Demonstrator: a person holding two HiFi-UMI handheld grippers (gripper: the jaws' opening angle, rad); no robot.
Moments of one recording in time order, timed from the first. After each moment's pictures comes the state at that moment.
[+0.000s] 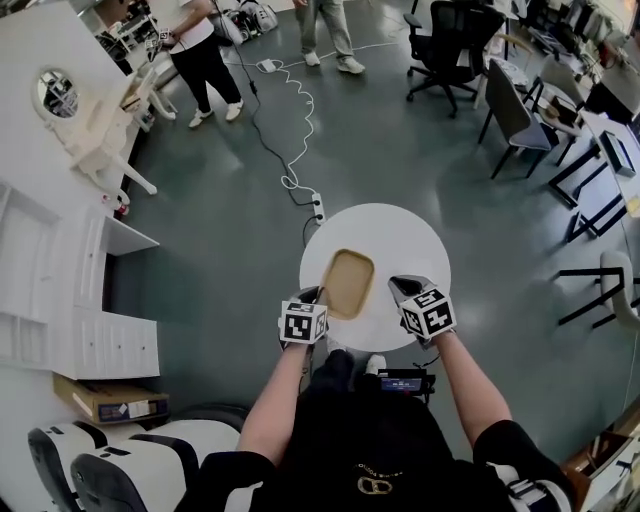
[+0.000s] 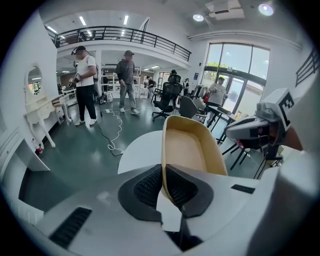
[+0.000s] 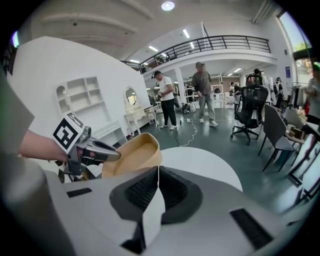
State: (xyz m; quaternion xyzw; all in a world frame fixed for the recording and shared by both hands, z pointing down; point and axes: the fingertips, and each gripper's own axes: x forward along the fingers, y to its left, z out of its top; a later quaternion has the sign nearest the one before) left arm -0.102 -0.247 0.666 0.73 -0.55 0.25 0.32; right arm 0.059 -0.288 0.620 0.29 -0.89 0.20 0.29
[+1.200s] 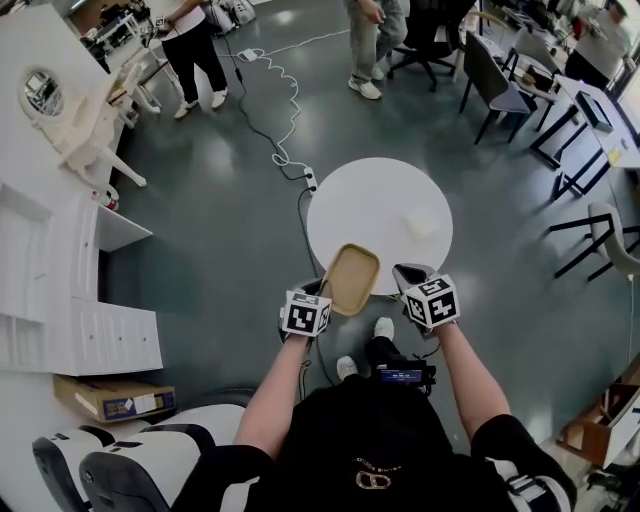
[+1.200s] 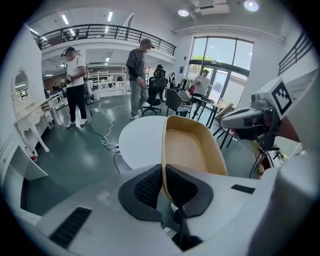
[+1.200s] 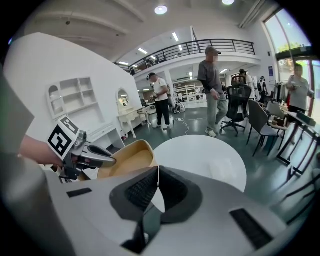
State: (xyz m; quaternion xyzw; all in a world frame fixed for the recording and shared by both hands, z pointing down) left arm -0.120 -0.107 0.683 0.77 -0.49 0.28 0.30; right arm 0.042 -0.145 0.627 0.36 -0.86 0.22 0.28
